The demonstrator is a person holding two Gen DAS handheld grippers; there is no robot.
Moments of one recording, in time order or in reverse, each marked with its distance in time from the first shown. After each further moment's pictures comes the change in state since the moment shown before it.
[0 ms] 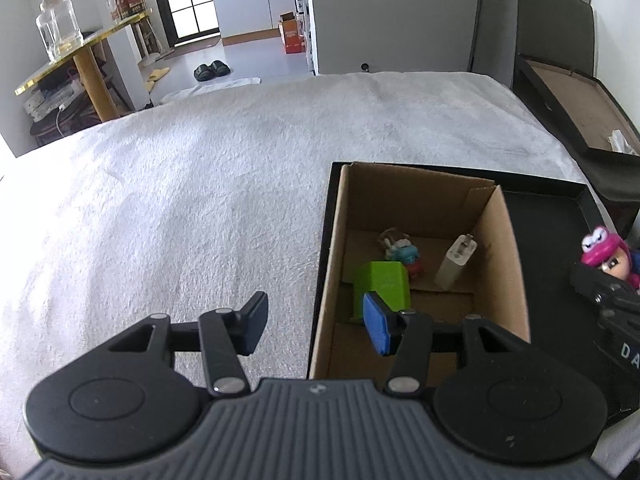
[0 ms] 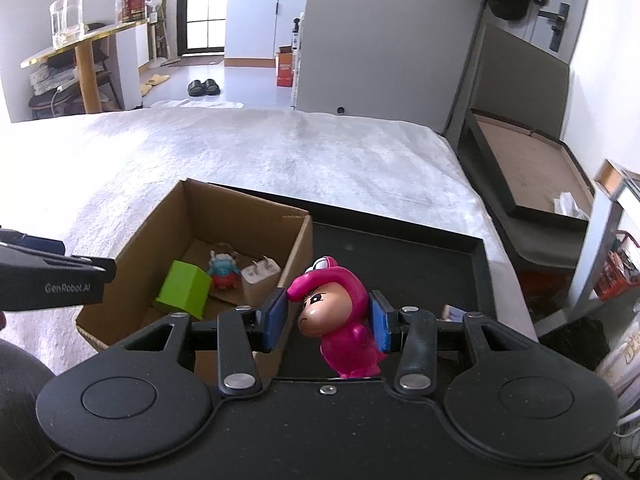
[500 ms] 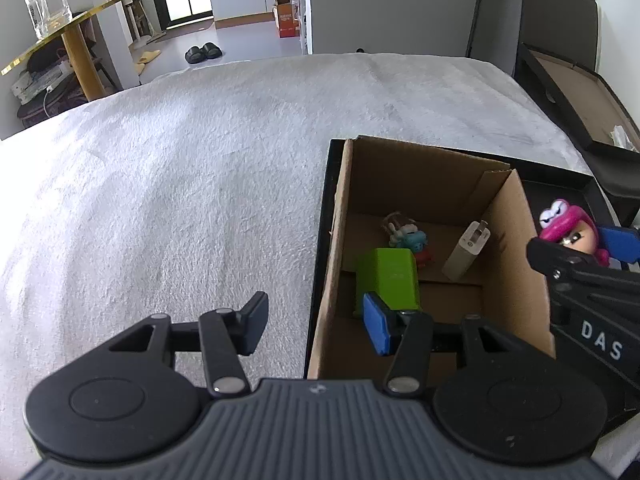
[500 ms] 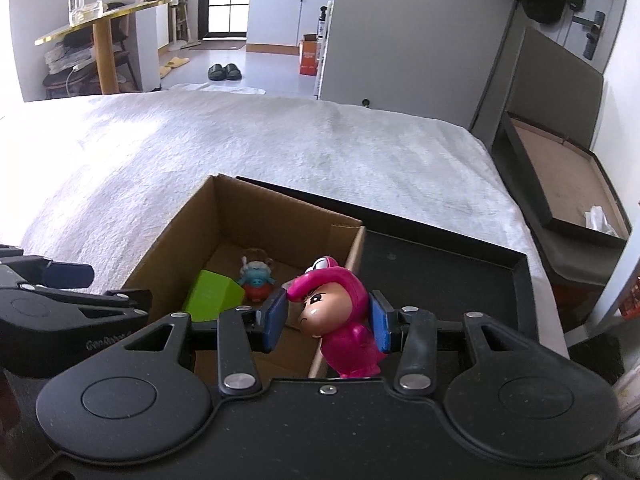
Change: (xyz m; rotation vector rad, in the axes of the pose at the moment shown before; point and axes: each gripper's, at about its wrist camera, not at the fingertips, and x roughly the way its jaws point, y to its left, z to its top) left arm 0.030 0.007 -0.006 -0.015 0.039 -0.036; right arm 0.030 0.033 0.016 -0.049 0.034 0.042
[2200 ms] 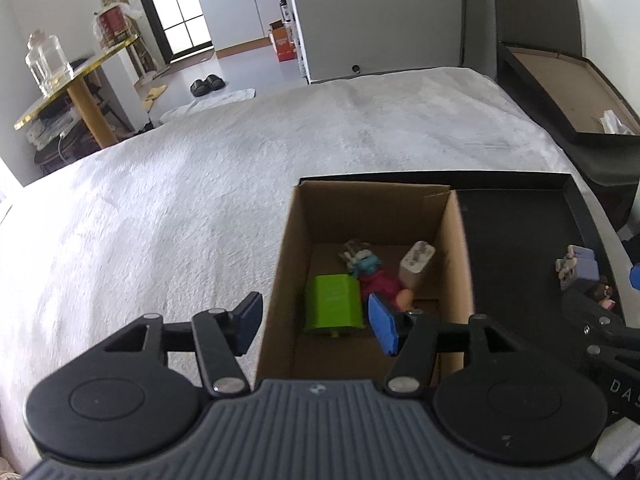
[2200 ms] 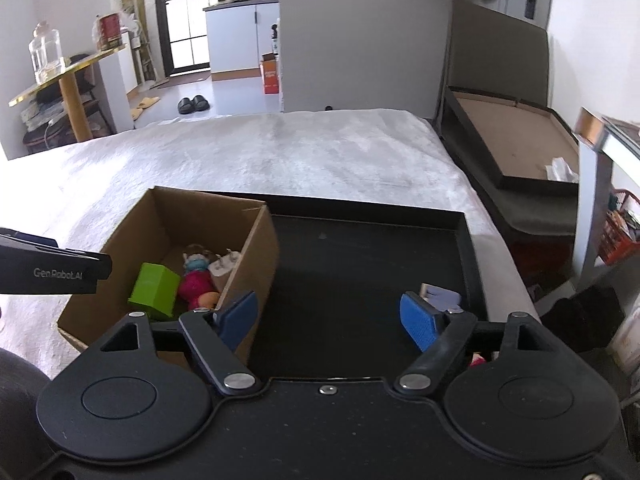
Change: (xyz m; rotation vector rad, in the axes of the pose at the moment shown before) left arm -0.047 -0.071 0.014 0.094 -0.052 0.090; right arm -0.033 -0.093 -0.047 0.183 -0.052 -0.006
